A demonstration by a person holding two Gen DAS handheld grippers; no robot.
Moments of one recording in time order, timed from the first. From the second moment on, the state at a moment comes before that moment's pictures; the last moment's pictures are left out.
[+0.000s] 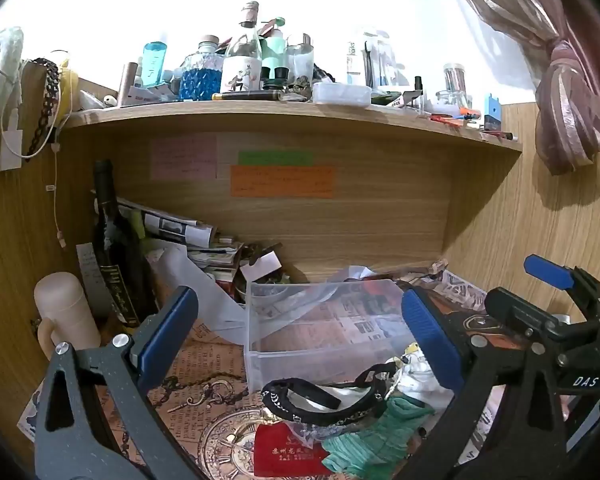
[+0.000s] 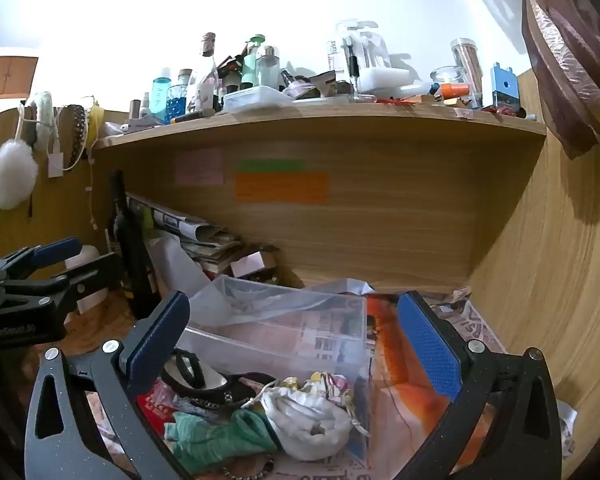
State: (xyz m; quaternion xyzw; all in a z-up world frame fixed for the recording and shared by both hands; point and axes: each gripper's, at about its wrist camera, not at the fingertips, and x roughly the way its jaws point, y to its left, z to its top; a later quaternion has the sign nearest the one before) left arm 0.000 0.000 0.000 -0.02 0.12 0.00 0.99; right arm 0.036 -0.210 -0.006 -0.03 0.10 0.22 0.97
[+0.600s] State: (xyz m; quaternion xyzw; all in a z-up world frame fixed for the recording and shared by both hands) left arm 0.004 -0.005 -0.005 -0.02 0.12 0.00 0.99; right arm 0.037 -0.208 -0.007 -0.03 0.10 0.22 0.97
